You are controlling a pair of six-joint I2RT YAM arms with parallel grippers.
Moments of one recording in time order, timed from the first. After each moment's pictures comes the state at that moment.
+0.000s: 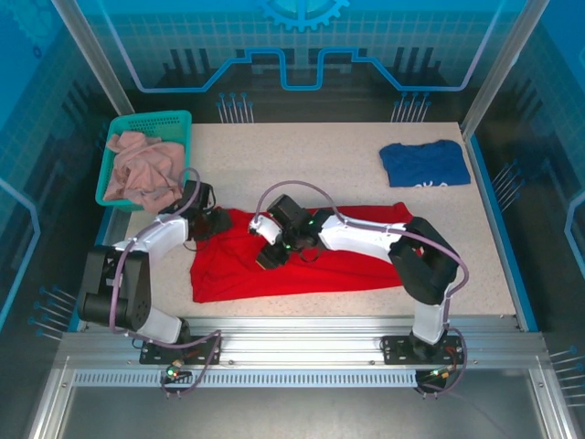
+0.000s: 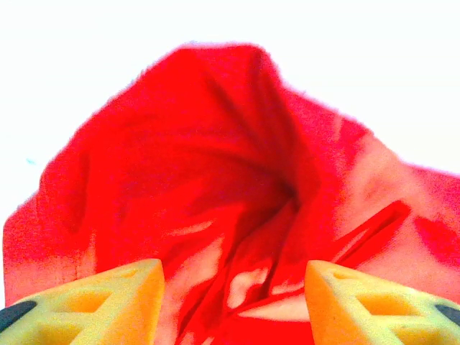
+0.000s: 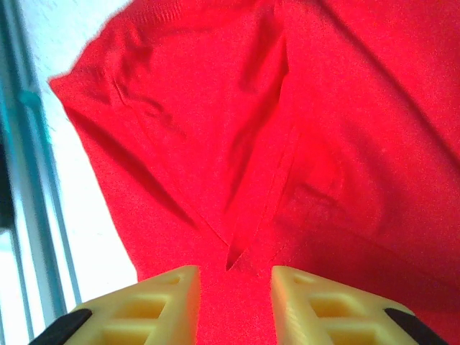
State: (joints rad) left arm -0.08 1.49 0.83 -0.39 0.06 -0.56; right arm 0.89 1.86 1.27 -0.38 -0.39 -0.02
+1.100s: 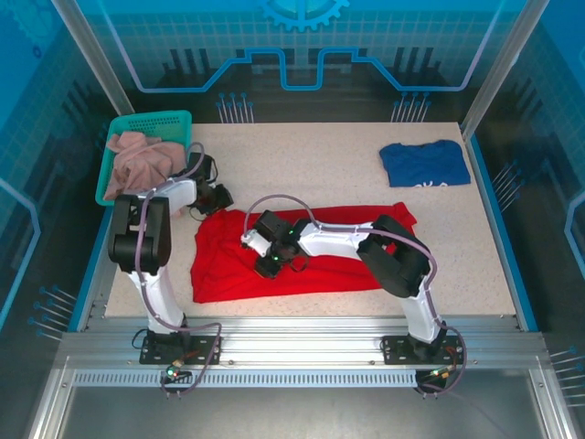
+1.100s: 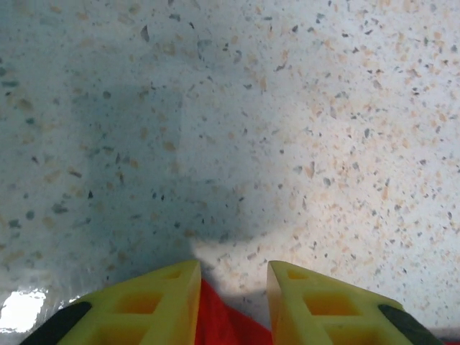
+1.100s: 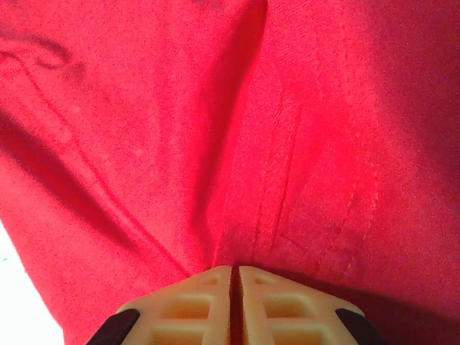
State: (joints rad) left arm -0.01 1.94 1.23 -0.45 0.17 -0.51; right arm 0.96 2.04 1.35 -0.43 -0.28 0.03
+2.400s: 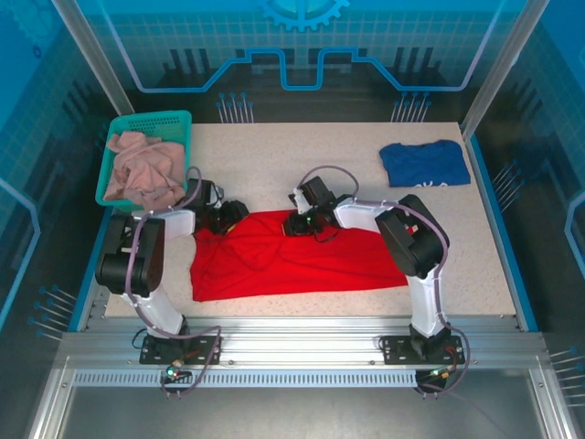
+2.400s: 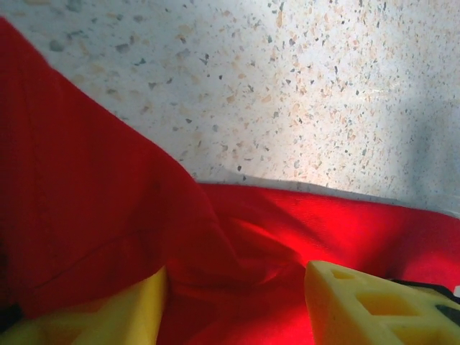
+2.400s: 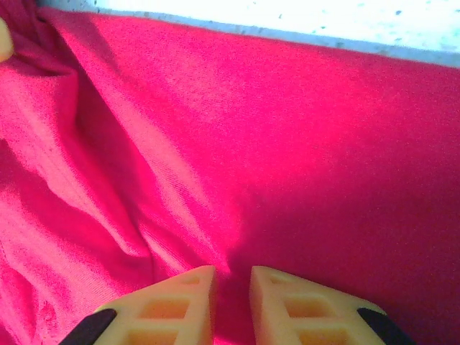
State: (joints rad) left arm -0.05 1.72 0.83 -0.08 0.45 -0.70; right arm 0.61 2.05 1.26 -0.21 -0.41 0.45
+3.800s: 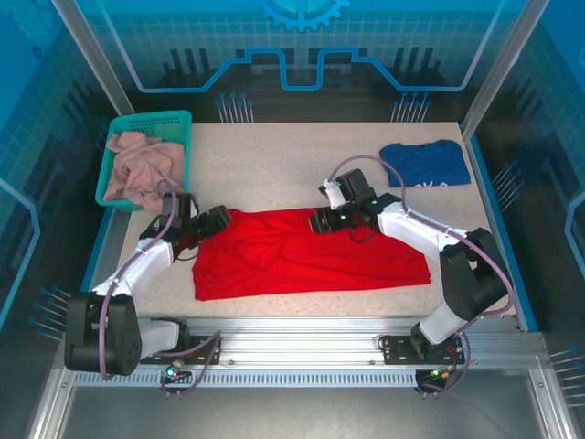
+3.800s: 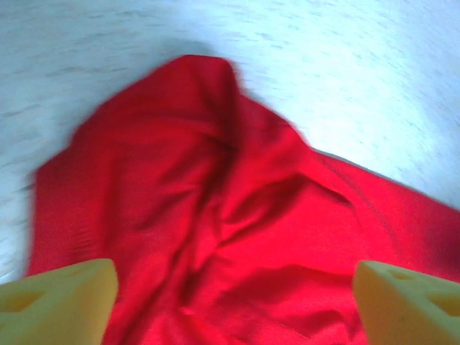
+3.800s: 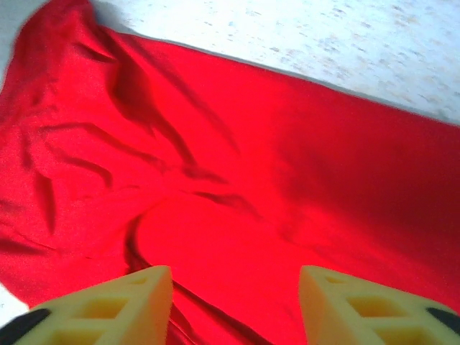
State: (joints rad) left arm 0.00 1.22 0.64 -0.33 0.20 -0.62; right arm 0.50 1.59 1.04 -0.41 -0.28 0.21
